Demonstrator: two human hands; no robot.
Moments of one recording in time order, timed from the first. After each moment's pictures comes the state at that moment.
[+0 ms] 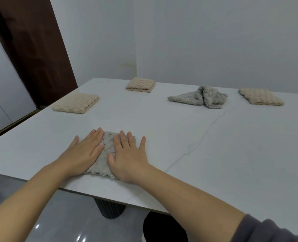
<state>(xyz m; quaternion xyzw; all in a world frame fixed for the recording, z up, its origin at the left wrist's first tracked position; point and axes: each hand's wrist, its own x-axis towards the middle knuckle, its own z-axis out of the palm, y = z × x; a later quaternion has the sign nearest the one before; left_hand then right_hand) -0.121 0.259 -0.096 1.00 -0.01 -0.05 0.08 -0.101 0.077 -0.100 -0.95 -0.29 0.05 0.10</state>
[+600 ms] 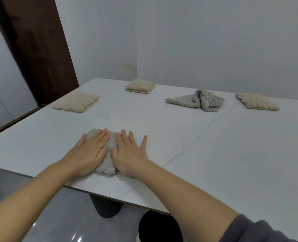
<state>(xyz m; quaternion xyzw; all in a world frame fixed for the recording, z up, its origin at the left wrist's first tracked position) -0.134 0.225 -0.086 1.00 -0.03 -0.04 0.05 -0.093 0.060 -0.097 -0.94 -0.29 0.07 0.13</state>
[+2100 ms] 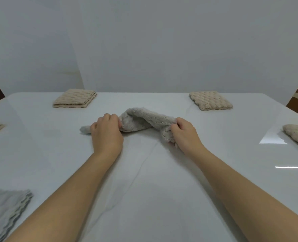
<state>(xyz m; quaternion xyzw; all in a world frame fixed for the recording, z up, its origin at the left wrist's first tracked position) 0.106 -0.017 -0.090 0.94 0.02 0.28 0.16 0.088 -0.234 -0.078 -0.84 0.01 -0.11 0.54</state>
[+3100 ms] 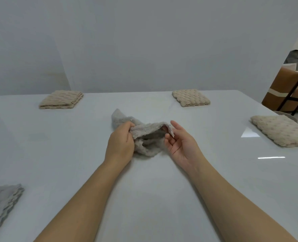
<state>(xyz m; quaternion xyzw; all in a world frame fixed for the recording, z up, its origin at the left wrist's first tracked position) 0.039 -0.078 -0.085 0.86 -0.14 0.20 0.45 0.014 -0.256 -0.072 -0.34 0.08 0.00 0.94</state>
